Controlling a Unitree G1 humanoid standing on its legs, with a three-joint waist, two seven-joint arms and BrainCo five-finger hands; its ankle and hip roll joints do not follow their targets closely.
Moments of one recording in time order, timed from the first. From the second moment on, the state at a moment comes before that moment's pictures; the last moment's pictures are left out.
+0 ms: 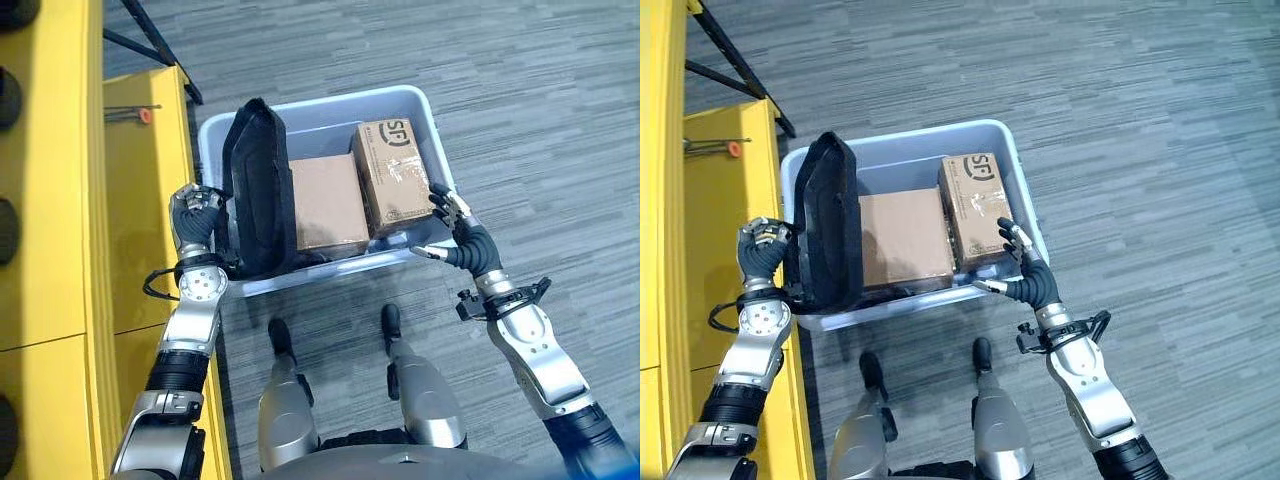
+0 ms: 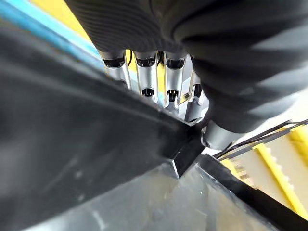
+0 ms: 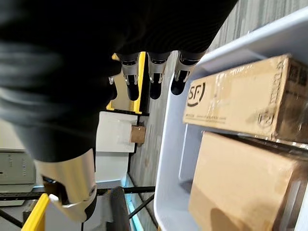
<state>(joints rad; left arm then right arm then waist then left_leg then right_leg) -0.27 0.37 0.07 0.20 0.06 -0.01 0.47 -0.03 -0.42 0.21 -0.23 0.25 -0.07 -0.05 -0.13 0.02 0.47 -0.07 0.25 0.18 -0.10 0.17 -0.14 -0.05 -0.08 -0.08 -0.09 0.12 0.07</state>
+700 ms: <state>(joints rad) 0.15 0.26 0.10 -0.04 0.02 0.00 0.28 -0.07 -0.41 0.25 -0.21 0.25 -0.06 0.02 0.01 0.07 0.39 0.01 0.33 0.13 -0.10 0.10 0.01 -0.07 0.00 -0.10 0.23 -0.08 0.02</state>
